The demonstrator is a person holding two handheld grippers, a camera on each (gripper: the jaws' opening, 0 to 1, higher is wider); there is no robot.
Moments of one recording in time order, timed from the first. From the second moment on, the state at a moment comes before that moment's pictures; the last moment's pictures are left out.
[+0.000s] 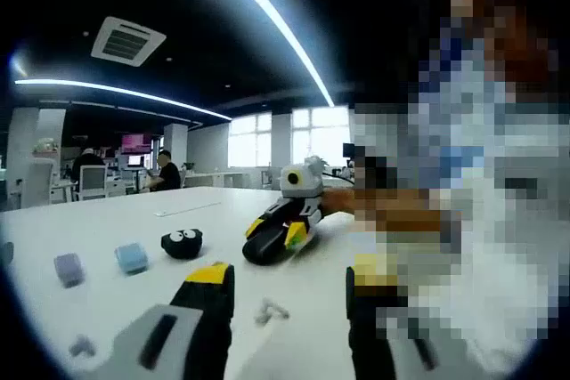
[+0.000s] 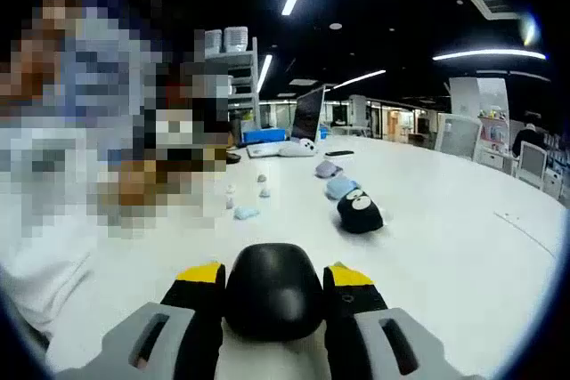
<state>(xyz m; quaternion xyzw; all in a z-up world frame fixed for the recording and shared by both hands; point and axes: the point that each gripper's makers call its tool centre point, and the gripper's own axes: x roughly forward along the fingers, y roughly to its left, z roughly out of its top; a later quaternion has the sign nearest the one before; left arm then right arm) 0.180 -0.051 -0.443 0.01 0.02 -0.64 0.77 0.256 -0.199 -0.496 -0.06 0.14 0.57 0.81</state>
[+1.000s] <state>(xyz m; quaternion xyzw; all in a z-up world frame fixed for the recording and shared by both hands) 0.195 -0.037 -0.451 -0.01 0.04 -0.63 0.77 0.356 -0.238 -0.512 -0.19 0.21 0.59 0.76</state>
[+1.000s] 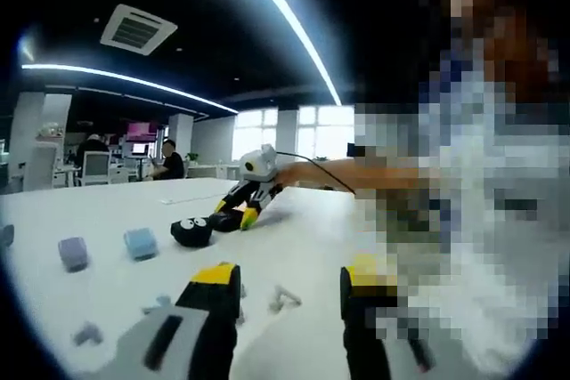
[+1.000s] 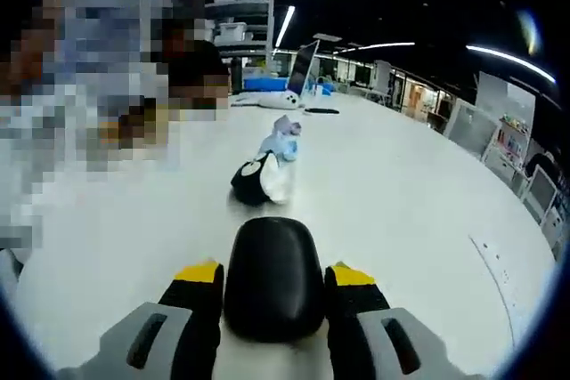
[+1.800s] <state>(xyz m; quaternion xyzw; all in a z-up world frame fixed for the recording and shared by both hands) 0.204 -0.017 -0.370 0.01 0.00 -0.55 0.84 0.220 -0.208 -0.350 -0.08 0.03 0.36 0.93</state>
